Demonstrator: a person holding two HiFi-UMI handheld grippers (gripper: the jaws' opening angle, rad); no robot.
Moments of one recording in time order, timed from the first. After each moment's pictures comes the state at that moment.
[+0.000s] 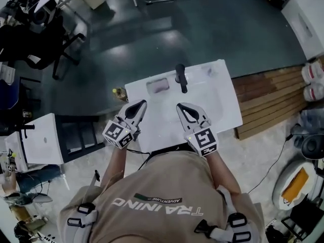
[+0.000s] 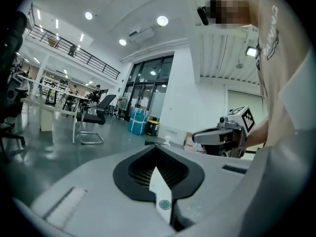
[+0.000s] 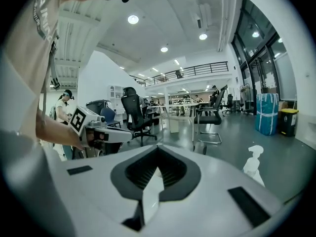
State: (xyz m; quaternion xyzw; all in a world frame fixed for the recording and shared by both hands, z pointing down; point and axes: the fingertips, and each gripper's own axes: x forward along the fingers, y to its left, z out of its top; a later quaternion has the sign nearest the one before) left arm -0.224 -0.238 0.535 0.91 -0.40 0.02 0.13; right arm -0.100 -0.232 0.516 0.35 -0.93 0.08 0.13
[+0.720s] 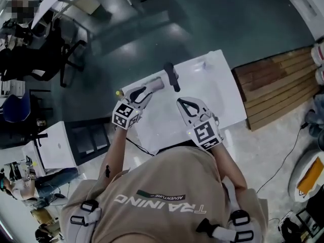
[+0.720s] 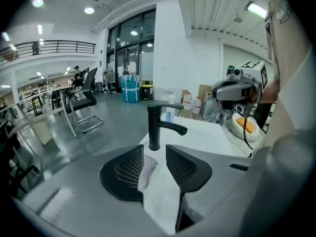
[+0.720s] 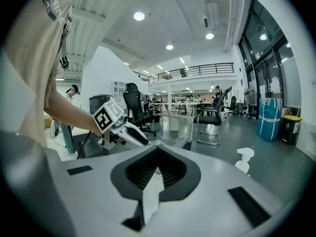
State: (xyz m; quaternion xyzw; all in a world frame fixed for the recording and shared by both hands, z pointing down) left arm -0.174 -0.308 0.623 0.89 -0.34 0.28 0.12; right arm -0.045 -0.259 0.536 0.33 -0.93 0.06 0.15
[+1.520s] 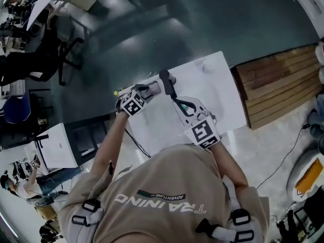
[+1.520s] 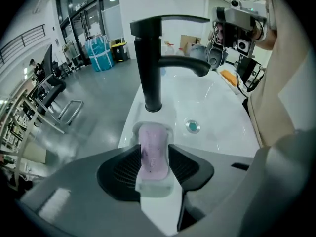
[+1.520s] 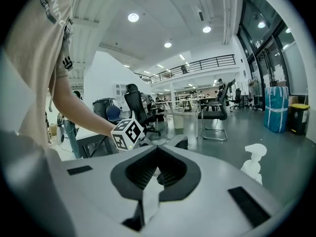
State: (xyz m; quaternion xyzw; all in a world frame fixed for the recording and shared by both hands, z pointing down) left arm -0.173 -0.337 0.748 0.82 -0.18 0.54 0.11; right arm -0.041 -0.301 0.558 0.30 -0.94 0.10 0.14
